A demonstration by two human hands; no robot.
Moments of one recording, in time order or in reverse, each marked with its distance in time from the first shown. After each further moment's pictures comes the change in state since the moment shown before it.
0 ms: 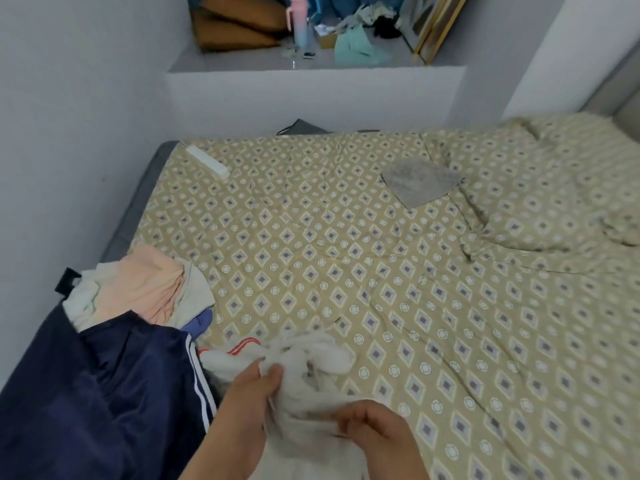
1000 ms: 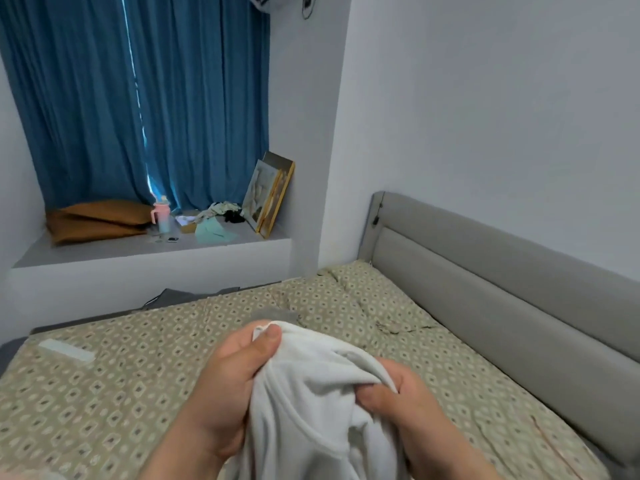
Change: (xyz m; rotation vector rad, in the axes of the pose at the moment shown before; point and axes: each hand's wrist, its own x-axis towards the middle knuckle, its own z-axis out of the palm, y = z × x) left_hand -0.381 0.167 0.129 -0.038 -0.930 0.567; right_hand -0.344 -0.225 -0.138 0.233 0.108 -0.731
